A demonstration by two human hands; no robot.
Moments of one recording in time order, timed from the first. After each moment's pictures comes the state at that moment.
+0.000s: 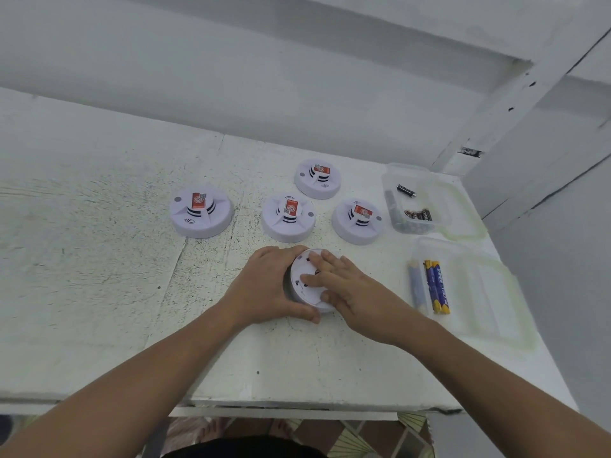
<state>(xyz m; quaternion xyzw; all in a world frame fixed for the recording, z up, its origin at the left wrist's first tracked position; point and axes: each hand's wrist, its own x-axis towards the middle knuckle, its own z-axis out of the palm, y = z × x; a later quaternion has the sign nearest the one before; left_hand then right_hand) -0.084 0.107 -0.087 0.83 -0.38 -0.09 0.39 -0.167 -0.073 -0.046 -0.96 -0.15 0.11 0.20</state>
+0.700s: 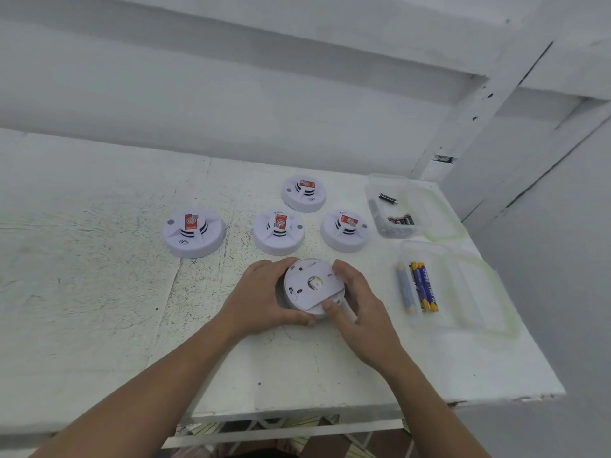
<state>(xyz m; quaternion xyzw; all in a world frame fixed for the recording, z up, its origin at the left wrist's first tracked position) -0.086 0.110 -0.081 0.83 -0.36 -0.11 0.41 -0.203 -0.053 -0.067 -0.86 0.12 -0.07 0.50</state>
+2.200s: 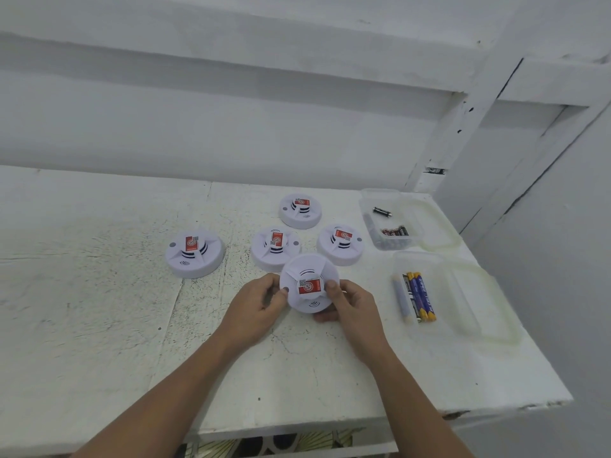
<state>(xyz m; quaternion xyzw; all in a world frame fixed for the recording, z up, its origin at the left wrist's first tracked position) -0.087 0.111 -0.087 0.82 -0.26 -0.11 0.49 -0.178 -0.052 -0.066 -0.70 0.22 -0.10 0.67</state>
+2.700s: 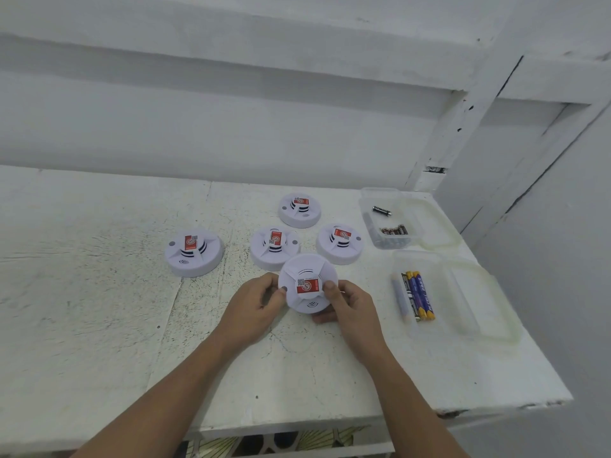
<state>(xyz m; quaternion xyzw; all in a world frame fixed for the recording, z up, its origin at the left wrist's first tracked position) -0.090 0.110 -0.086 0.82 -0.26 -0.11 0.49 -0.181 -0.050 -0.067 -0.70 0.22 -0.10 0.67</state>
